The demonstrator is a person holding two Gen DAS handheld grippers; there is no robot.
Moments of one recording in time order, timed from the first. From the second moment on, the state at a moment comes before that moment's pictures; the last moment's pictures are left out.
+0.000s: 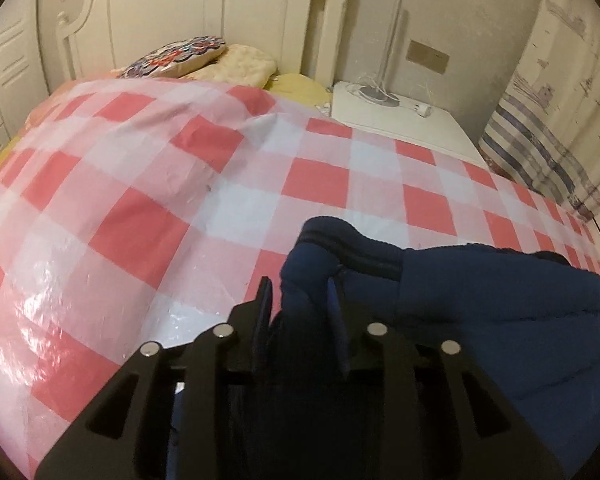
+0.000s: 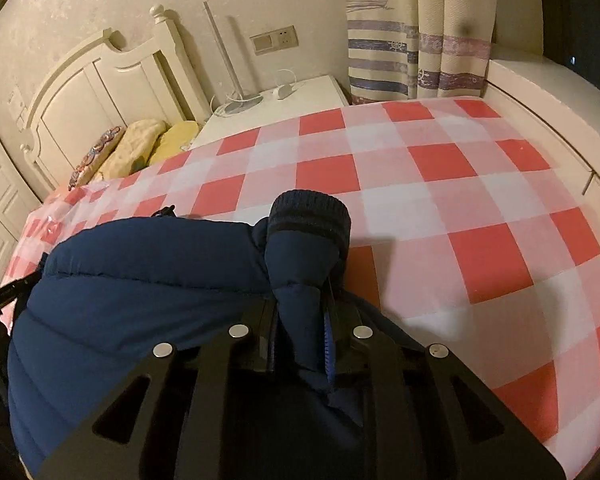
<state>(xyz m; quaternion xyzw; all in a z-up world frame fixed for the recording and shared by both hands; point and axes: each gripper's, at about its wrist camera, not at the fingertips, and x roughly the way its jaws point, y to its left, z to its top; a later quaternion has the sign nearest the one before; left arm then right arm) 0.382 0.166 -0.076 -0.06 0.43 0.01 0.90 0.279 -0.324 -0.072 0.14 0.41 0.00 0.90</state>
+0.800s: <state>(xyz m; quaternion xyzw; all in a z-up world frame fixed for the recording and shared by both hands) 0.349 0.036 -0.008 0.07 0.33 0.00 0.94 0.282 -0.193 0.008 0.00 0.37 0.08 0.93</state>
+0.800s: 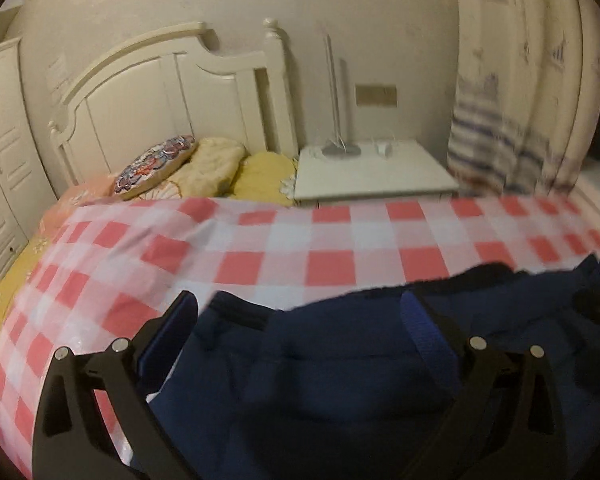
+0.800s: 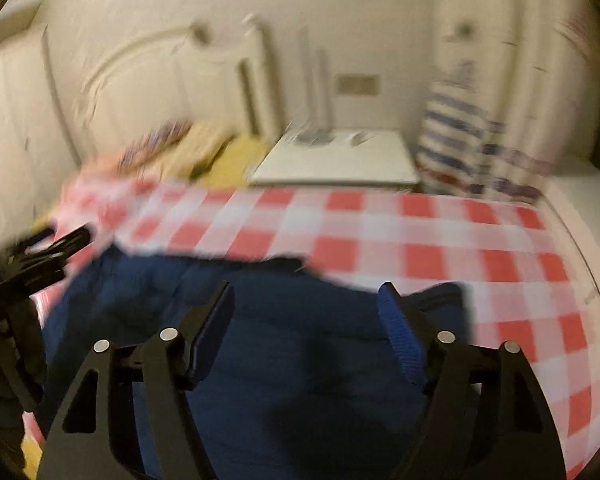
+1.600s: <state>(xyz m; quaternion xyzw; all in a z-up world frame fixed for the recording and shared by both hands) 0.397 0.009 -0.084 0.11 0.41 -0.04 0.90 0.337 -0.167 -0.069 -0.02 0.45 0.05 0.89</state>
